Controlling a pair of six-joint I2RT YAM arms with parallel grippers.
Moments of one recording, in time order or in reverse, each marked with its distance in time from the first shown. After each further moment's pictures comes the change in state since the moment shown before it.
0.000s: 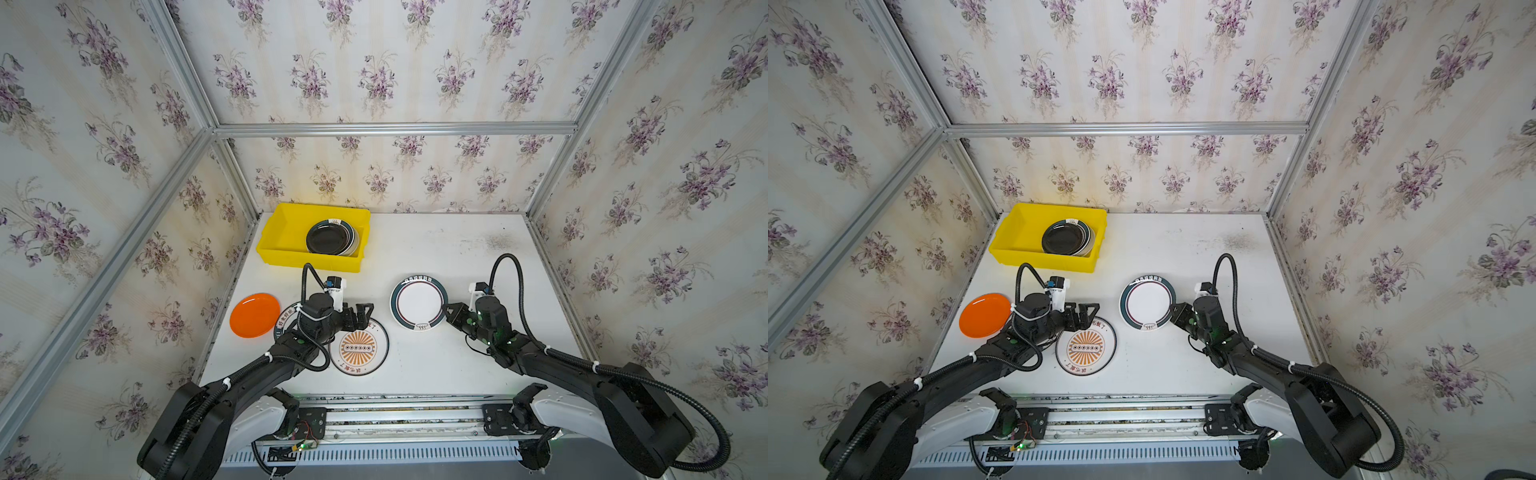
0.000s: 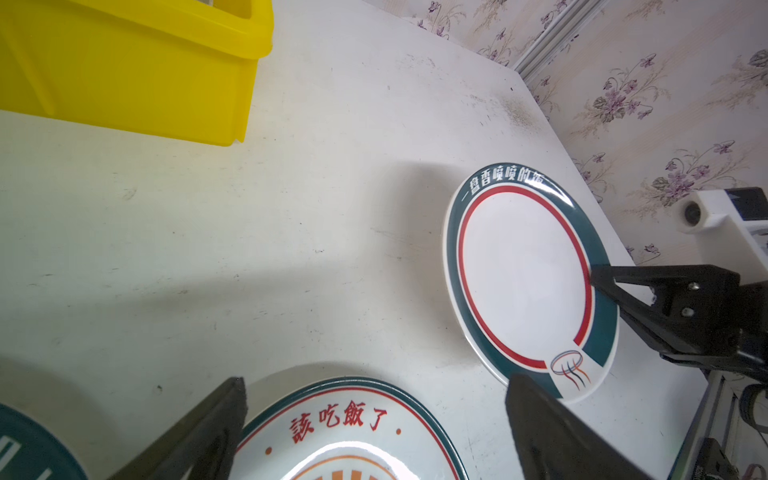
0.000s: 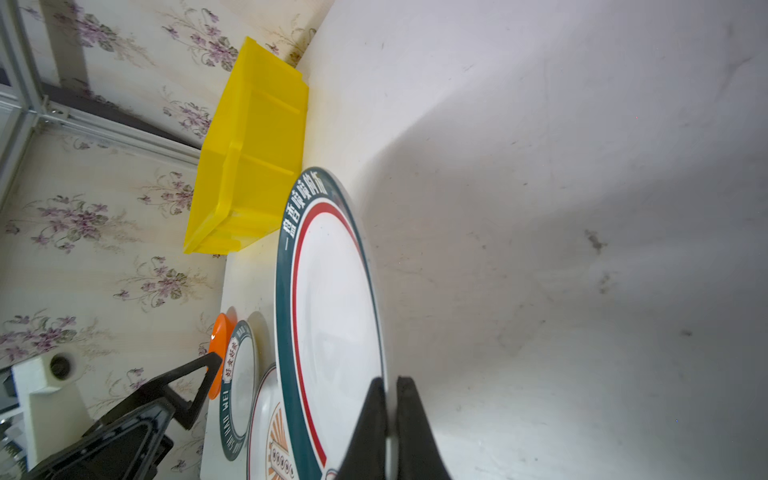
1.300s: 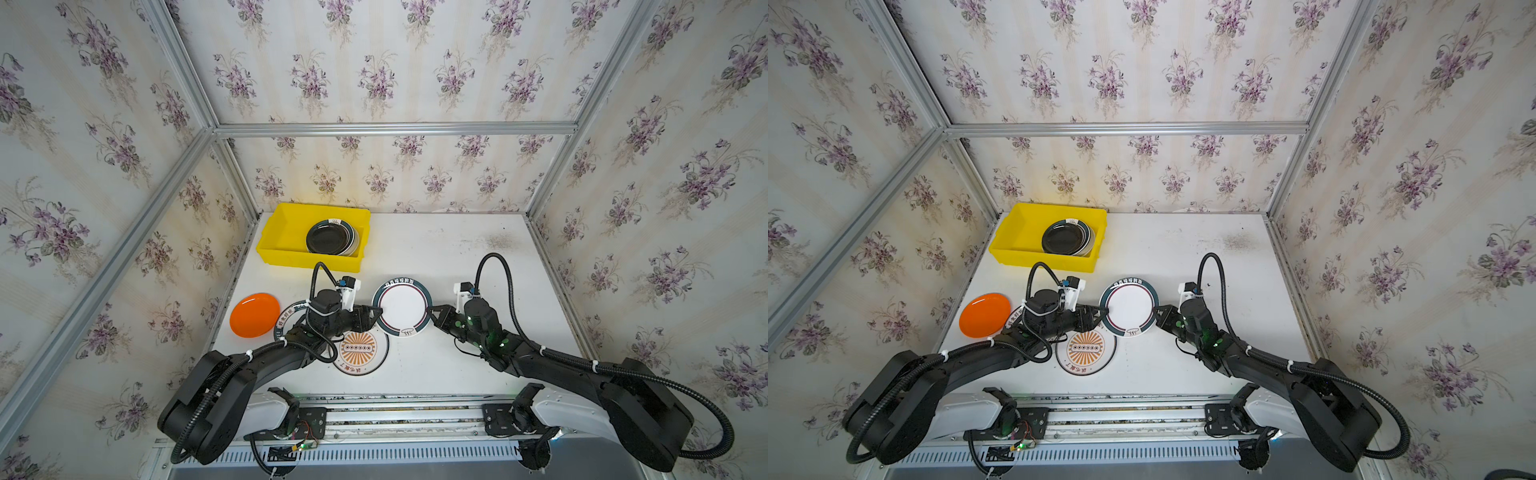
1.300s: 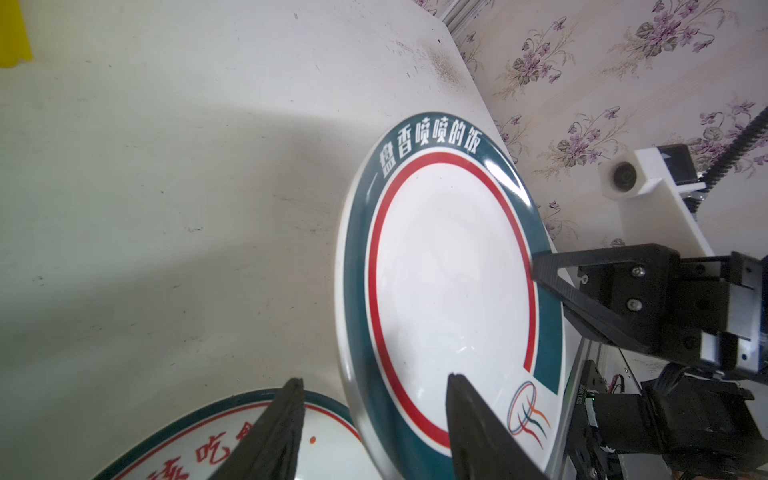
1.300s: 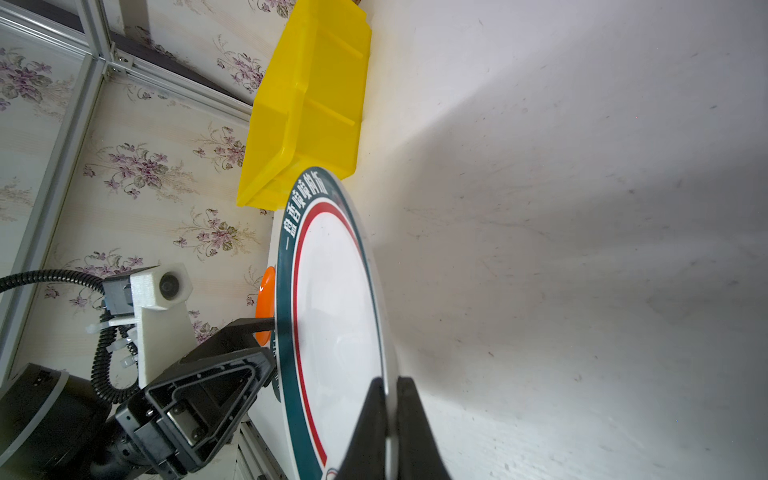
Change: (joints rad) left arm -0.017 0.178 0.022 0.161 0.246 -0.068; right arm 0.156 0.034 0.047 0.040 0.006 0.056
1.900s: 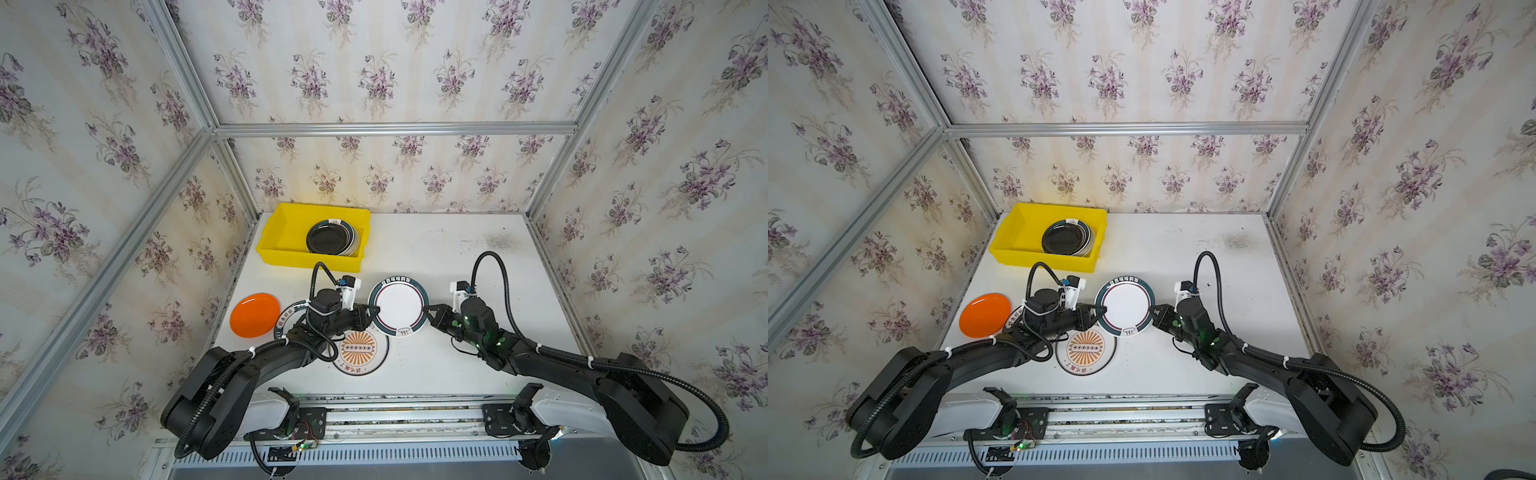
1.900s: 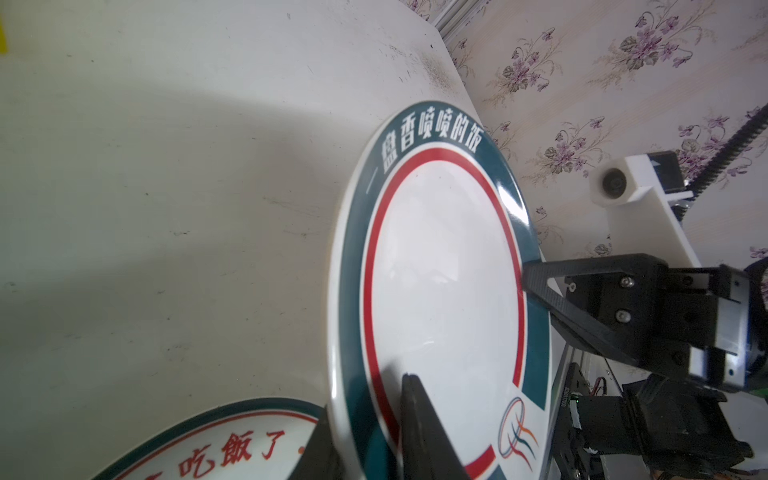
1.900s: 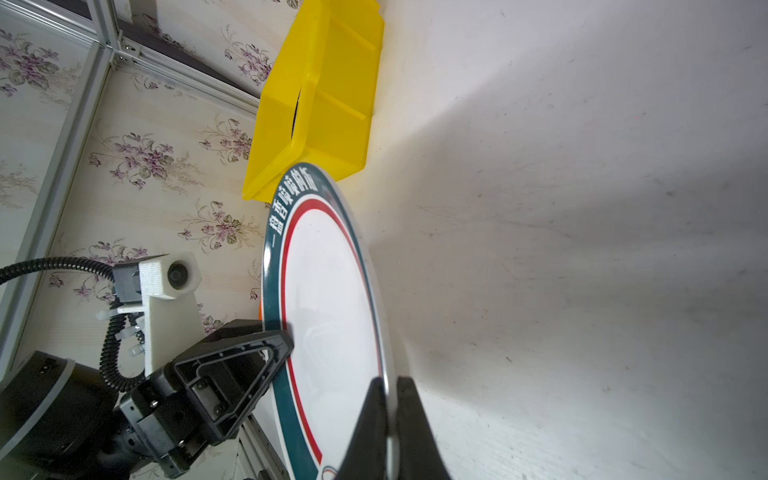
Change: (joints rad) left arm 0.003 0.026 0.000 0.051 0.024 -0.048; right arm 0.024 0.032 0.028 0.002 0.008 -0.013
